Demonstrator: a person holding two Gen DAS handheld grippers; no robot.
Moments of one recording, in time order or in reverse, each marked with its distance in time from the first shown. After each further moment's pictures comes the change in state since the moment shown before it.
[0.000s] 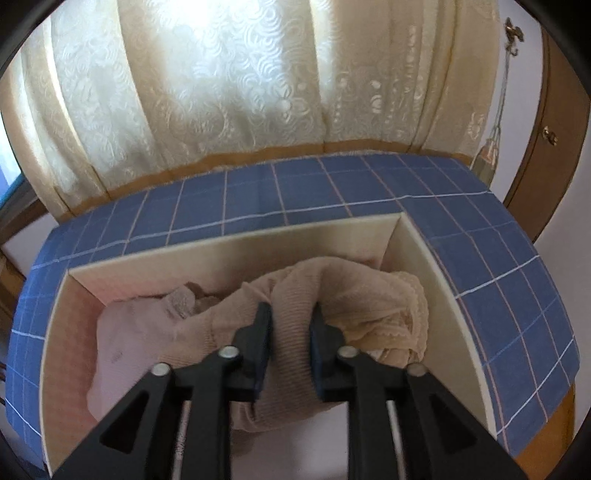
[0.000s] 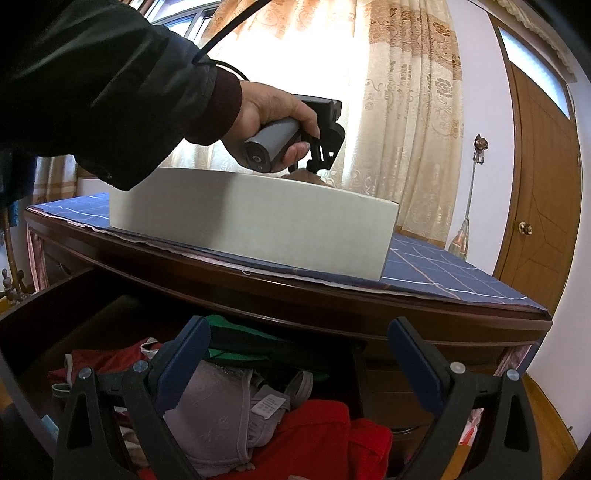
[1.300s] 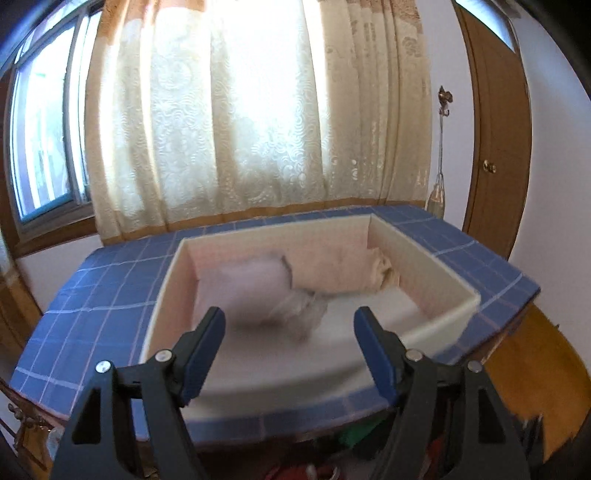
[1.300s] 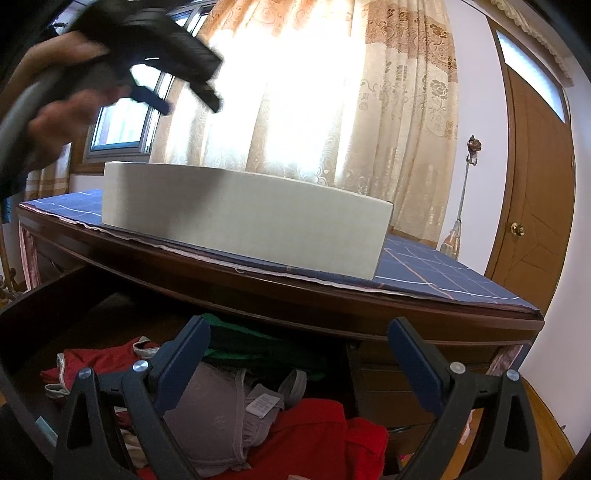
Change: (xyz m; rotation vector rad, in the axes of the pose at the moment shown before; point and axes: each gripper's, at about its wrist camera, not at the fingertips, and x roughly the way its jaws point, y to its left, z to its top) left arm -0.177 0.113 -0.195 0.055 -0.390 -0.063; right arm 0.001 0.002 0.000 -0.006 0.005 -0.040
